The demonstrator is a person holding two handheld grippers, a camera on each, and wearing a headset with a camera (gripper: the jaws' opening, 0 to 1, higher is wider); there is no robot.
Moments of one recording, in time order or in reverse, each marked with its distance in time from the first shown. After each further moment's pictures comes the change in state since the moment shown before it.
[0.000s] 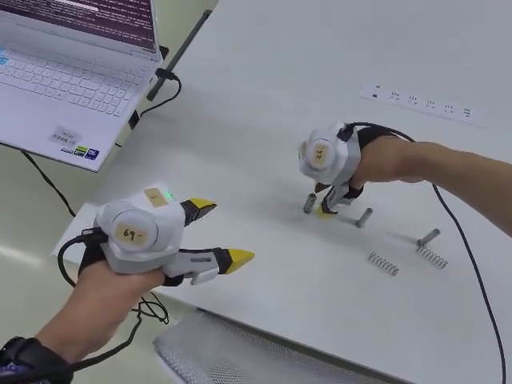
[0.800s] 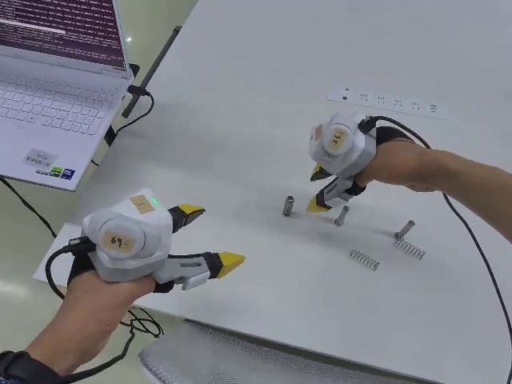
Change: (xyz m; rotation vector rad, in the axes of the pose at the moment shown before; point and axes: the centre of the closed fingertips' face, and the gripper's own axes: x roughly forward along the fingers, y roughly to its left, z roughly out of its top) left arm 0.008 -0.010 0.012 0.029 -0.001 -0.018; right arm -0.047 -0.003 -0.008 0.234 -0.226 -0.138
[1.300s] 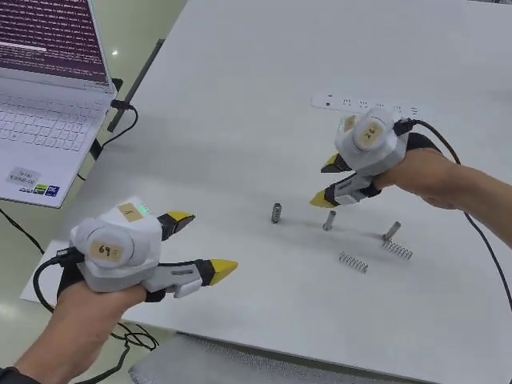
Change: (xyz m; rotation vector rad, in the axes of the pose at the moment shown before) left arm 0.005 -0.001 0.007 0.003 -0.002 -0.007; right arm -0.050 -0.009 -0.016 0.190 -0.167 -0.116
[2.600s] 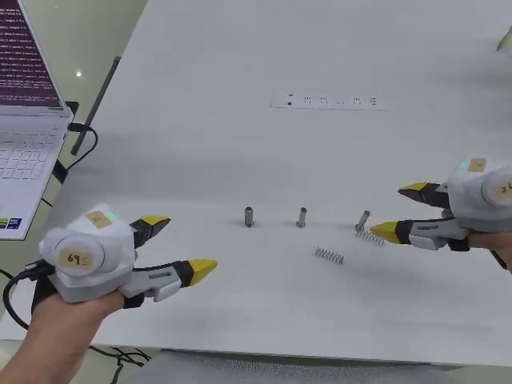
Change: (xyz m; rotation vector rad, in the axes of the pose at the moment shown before) left arm 0.008 -0.002 0.016 0.027 0.004 -0.011; right arm -0.111 0.021 -0.119 0.385 -0.212 -0.279
